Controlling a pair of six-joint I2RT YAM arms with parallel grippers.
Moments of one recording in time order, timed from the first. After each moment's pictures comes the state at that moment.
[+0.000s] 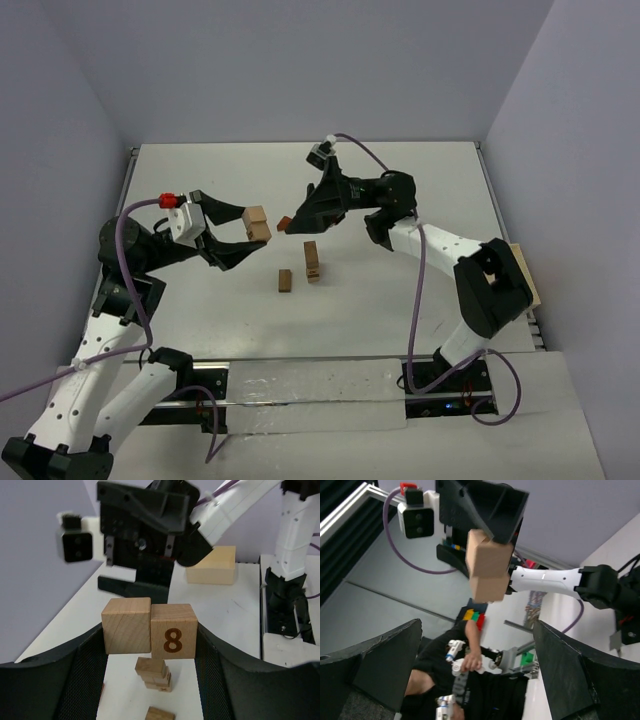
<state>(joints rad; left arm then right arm) -0.32 0.75 0.85 0.12 0.94 0.00 0.55 1.63 1.07 1.25 -1.18 1.90</state>
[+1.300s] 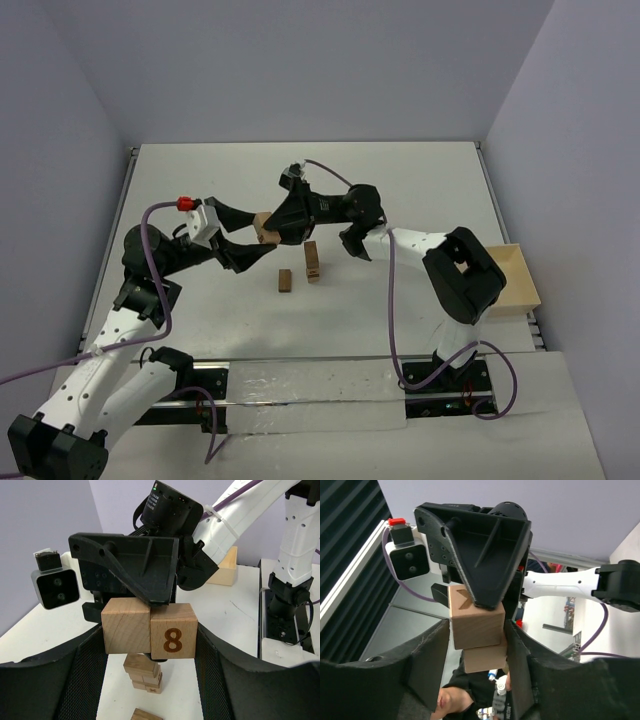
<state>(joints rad) -0.38 0.78 0.68 0.32 0.85 -0.09 0.69 1.78 1.08 1.27 -1.04 2.01</state>
